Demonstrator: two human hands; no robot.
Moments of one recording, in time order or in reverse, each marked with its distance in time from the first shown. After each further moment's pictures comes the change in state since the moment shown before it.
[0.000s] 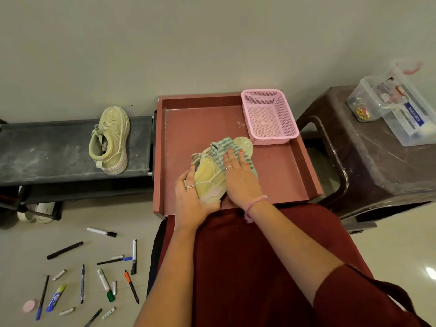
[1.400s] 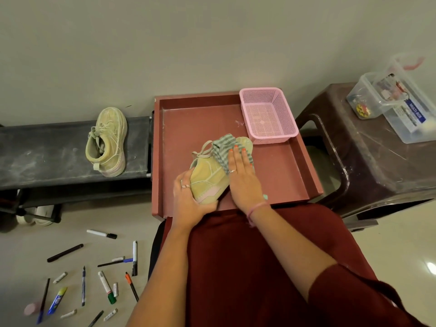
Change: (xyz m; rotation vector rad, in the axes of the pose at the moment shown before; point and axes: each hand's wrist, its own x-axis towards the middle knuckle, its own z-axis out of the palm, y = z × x) left_hand 0.008 -0.011 -0.001 -0.133 -0.043 -0.025; right_hand 0.001 0.020 0.022 -0.040 0.105 0.003
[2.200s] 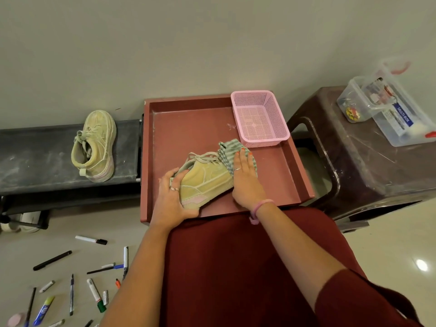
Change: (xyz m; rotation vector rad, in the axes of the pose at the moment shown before) left_hand 0.020 -0.017 -0.018 0.201 -0.112 0.196; right_hand 0.005 0.024 -0.018 0.184 -0.102 0.124
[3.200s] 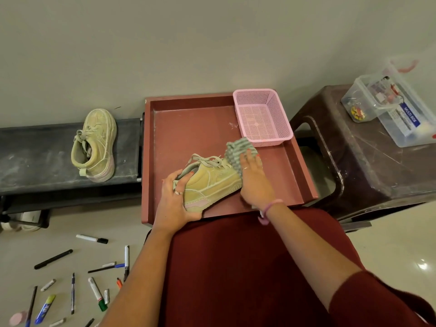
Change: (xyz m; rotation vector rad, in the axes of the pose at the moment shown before) left_hand -0.002 -0.004 0.006 0.064 0.029 0.059; right_hand 0.006 0.014 0.001 0.114 0.018 0.014
